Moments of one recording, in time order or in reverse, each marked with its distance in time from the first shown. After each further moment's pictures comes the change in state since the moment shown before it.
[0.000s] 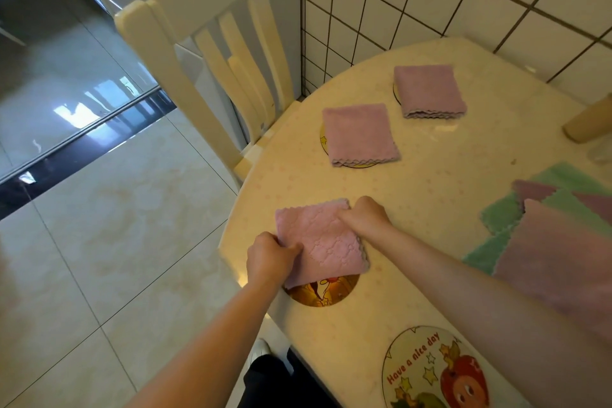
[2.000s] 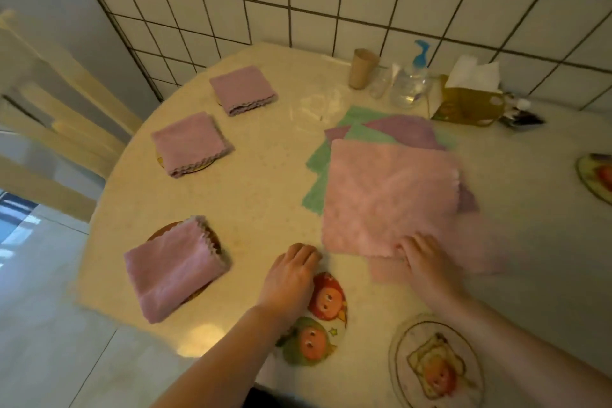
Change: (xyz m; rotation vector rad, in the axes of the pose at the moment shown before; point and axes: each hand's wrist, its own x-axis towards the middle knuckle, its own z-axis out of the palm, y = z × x) left_hand -0.165 0.018 0.186 0.824 -0.245 1.376; right_hand -0.174 0.376 -0.063 -0.401 0.636 -0.169
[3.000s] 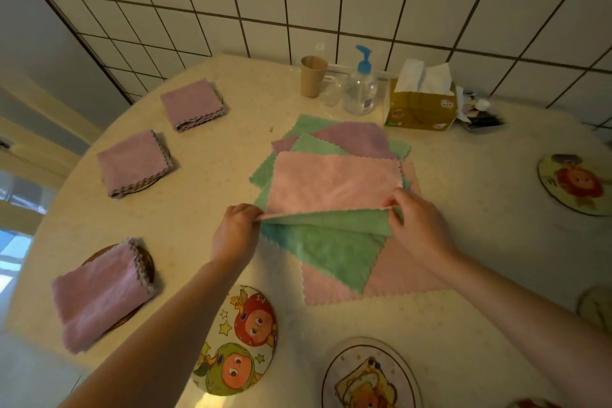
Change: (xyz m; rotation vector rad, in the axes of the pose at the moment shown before) left_hand 0.111 0.017 -0.026 -0.128 0.300 -0.345; right_hand 0.062 0.105 -0.066 0.357 0.175 0.075
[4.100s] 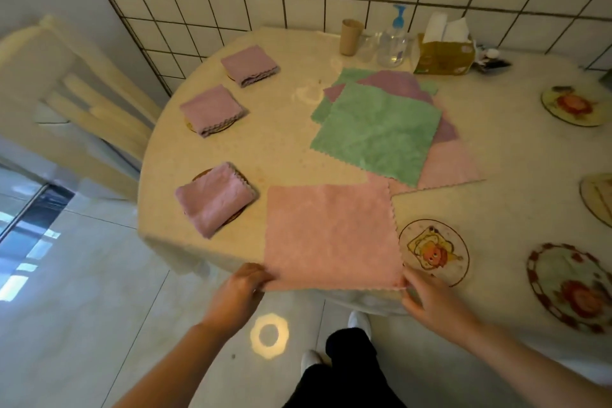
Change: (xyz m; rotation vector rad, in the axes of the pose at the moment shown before) left_hand -0.283 -0.181 -0.077 -0.055 -0.282 0.258; right_hand -0.305 -0.138 0.068 0.139 -0.451 0.038
